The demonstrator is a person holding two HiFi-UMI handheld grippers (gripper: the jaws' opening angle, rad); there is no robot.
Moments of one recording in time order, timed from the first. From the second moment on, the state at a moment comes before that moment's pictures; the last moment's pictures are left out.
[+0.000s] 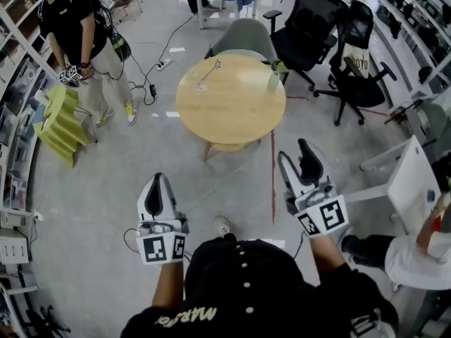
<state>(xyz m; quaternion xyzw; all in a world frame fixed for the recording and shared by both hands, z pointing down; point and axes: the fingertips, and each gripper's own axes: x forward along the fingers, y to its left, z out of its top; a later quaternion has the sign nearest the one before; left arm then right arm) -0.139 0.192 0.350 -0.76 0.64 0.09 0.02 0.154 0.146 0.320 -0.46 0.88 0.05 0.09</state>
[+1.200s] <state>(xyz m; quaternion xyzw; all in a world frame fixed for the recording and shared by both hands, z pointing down) -0.177 -0.114 0.354 -0.76 0.64 0.07 0.02 0.117 -0.164 0.331 -0.47 0.88 0.03 0.10</state>
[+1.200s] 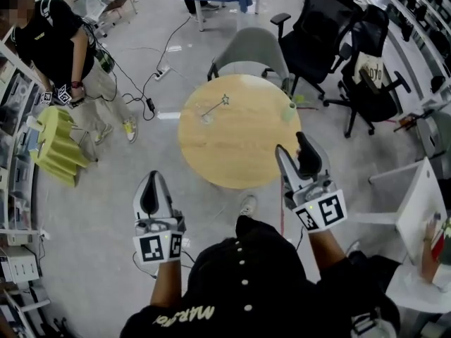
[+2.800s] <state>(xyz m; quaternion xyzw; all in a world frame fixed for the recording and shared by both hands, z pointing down) -0.247 -0.368 0.423 -0.77 0.64 0.02 -0.02 -0.003 -0.462 0.557 -0.46 0.87 -0.15 -0.06</state>
